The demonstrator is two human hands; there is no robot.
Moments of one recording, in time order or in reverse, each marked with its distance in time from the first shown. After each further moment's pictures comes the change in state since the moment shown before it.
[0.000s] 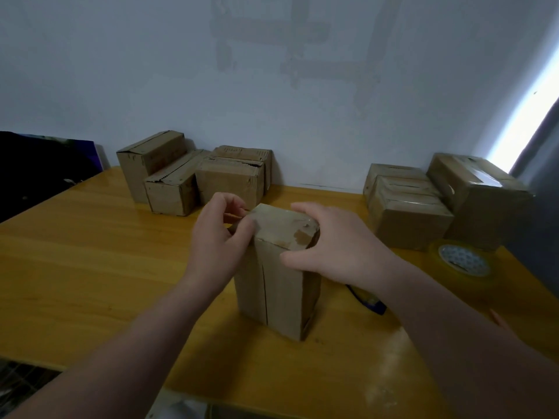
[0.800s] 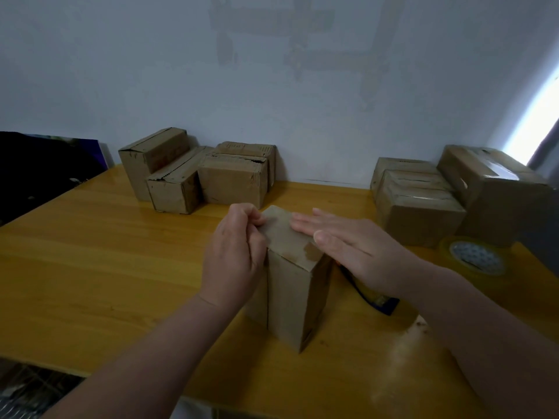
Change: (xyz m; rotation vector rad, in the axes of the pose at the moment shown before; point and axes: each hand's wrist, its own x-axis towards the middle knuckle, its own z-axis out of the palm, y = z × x) left_hand -0.013 -0.010 0.021 0.136 0.066 0.348; right_hand -0.001 0.050 -0.002 0.061 -0.125 -0.282
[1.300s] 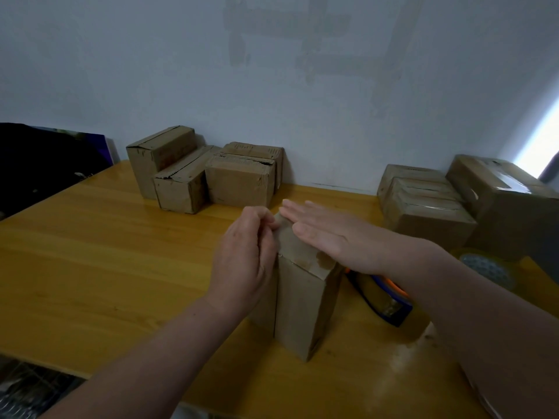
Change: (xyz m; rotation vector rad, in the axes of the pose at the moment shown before) left_hand 0.002 -0.002 -0.005 -0.064 -0.047 0.001; right_hand 0.047 -0.015 -0.003 -0.111 -0.258 0.106
